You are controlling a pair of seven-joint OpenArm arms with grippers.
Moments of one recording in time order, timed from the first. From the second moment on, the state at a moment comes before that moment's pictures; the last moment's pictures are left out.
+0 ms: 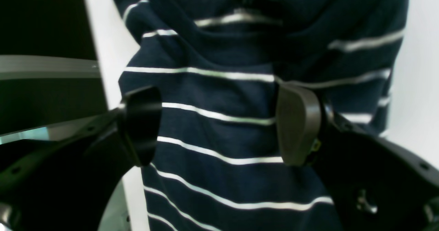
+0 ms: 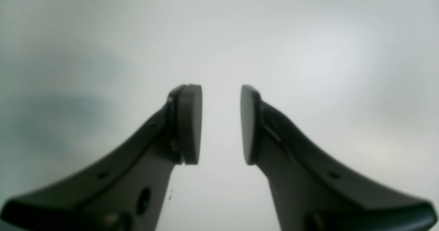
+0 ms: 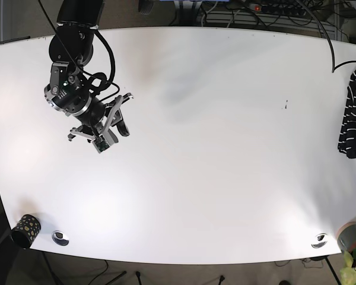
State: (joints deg) left arm -9.2 -46.5 -7.9 44.6 -6.4 -29.3 19.2; right arm -2.5 8.3 12.4 105.4 12.2 40.0 -50.0
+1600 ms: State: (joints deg) left arm -22.7 -31.0 -8.9 46.3 0.6 -30.0 14.8; right arm -3.7 8.4 12.5 105.6 12.2 40.1 -50.0
